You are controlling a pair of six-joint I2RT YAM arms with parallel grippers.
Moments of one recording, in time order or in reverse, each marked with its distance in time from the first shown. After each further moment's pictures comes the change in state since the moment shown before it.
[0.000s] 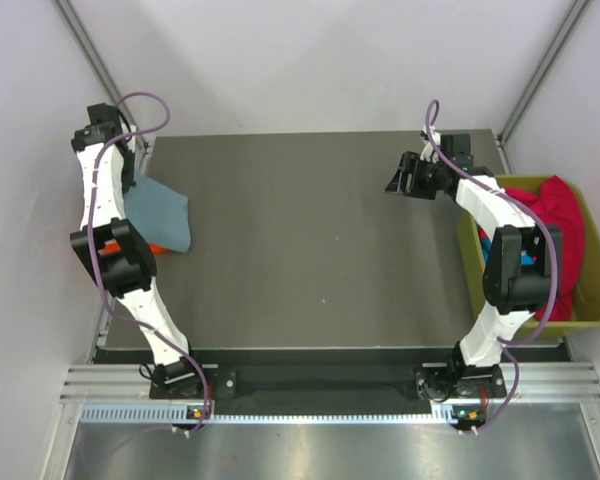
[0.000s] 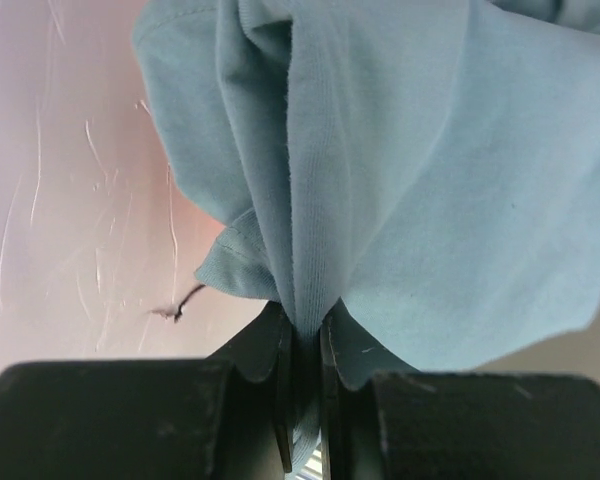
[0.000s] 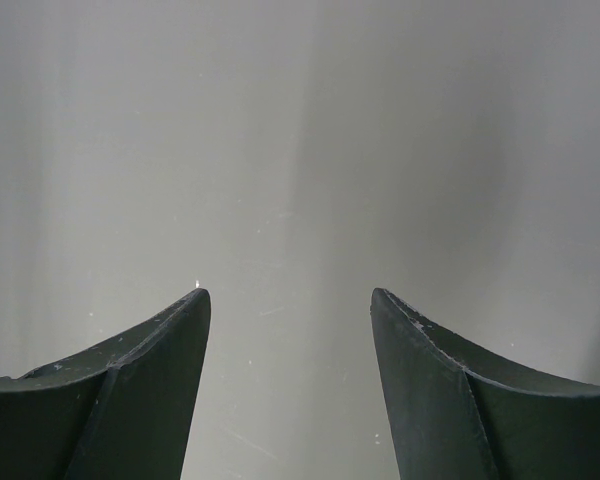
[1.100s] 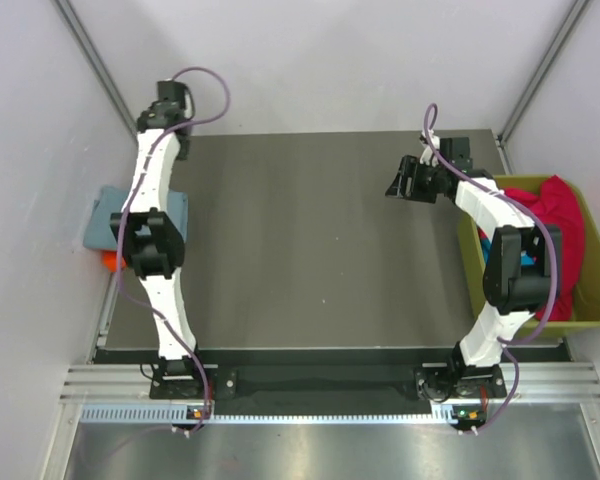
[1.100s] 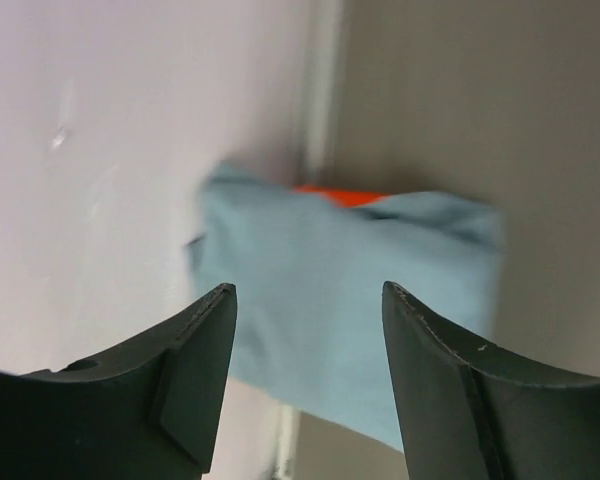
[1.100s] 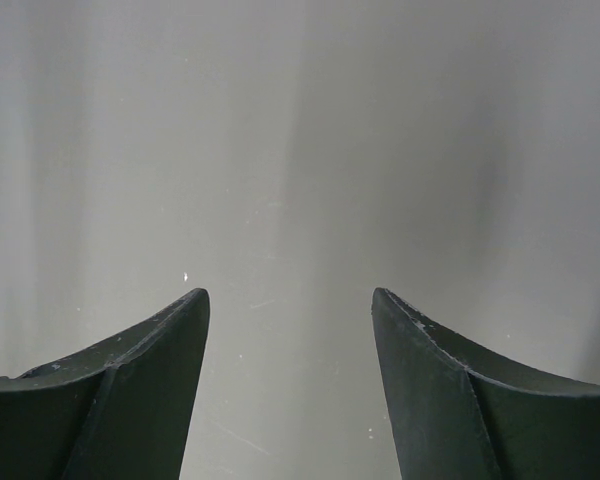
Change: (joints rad) left arm -0.241 0.178 0.200 0.175 -0.247 -0.014; right arm 0.000 0.000 -0.026 0.003 0.009 -0.013
